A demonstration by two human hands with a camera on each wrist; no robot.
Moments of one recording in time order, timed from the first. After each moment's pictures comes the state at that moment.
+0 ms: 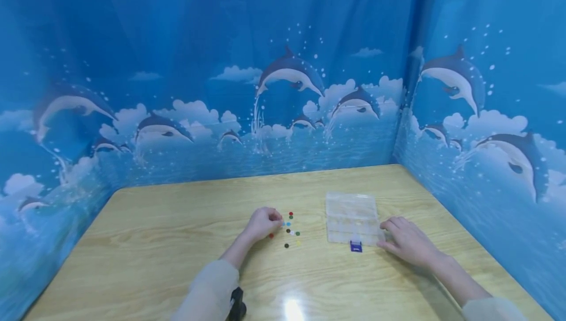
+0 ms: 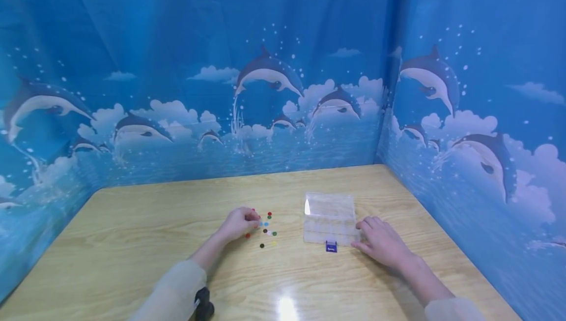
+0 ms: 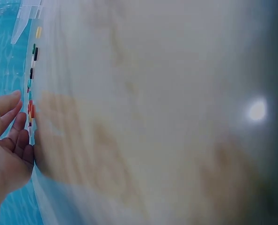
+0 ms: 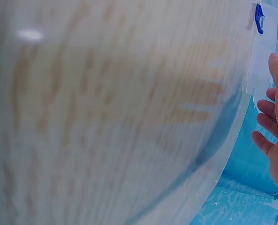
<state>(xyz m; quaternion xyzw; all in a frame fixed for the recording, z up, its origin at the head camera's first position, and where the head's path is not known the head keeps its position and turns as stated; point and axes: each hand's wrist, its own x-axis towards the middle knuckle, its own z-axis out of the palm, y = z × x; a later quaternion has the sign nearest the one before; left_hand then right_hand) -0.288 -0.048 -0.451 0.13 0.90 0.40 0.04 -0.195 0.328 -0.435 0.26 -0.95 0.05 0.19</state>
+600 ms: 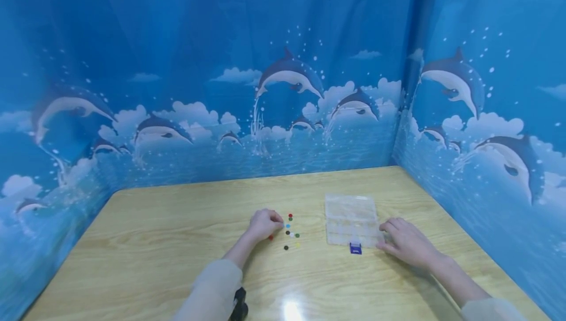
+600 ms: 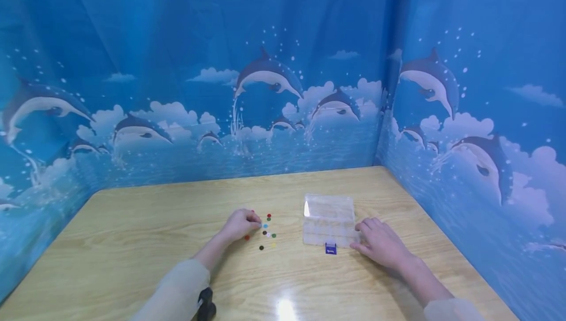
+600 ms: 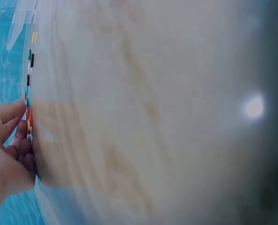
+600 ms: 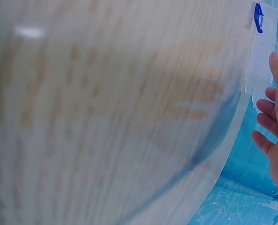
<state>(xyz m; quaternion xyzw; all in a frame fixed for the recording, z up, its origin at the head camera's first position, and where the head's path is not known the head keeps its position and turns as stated) -0.289 -0.040 -0.452 0.10 0.92 0.39 0.04 -0.195 0.327 -0.433 0.27 -0.94 0.05 0.20</state>
